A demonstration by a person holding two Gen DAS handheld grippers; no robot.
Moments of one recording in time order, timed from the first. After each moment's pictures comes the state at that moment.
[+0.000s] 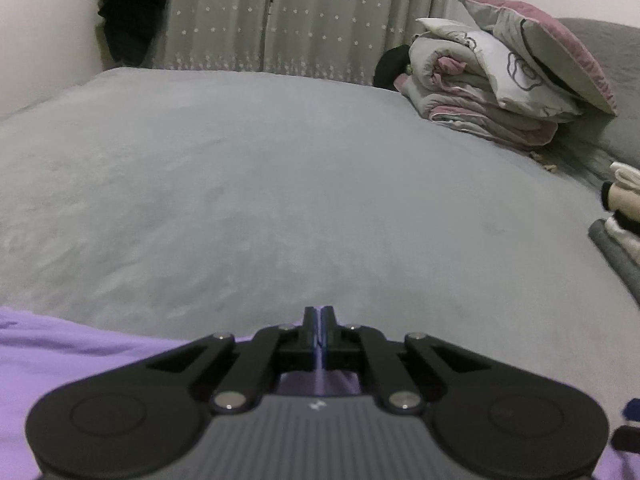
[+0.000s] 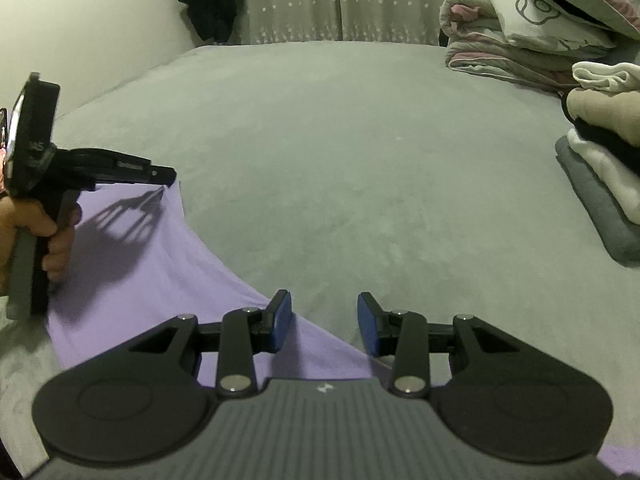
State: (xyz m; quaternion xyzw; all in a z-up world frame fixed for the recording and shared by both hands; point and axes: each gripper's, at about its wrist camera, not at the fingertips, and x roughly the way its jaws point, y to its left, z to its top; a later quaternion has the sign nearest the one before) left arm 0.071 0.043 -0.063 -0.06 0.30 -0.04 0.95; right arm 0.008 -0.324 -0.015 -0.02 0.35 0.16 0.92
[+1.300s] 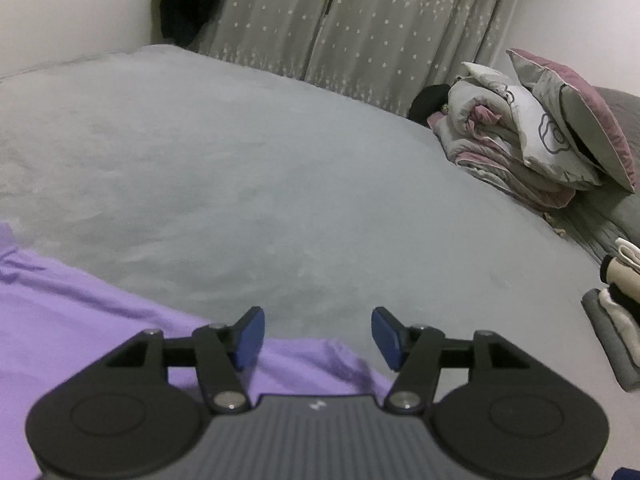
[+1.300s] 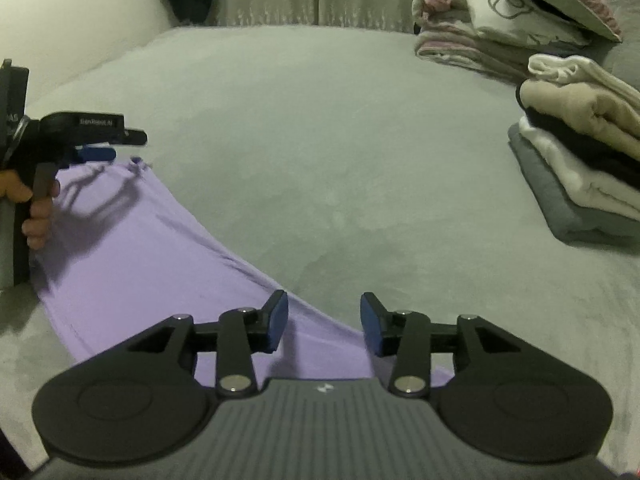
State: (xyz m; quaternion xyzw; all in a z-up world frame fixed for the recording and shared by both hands) left arm 0.053 0.068 -0.048 -0.16 0.30 0.00 0.94; right arm -0.027 -0.335 -0.008 -0.05 0.37 0.12 0.92
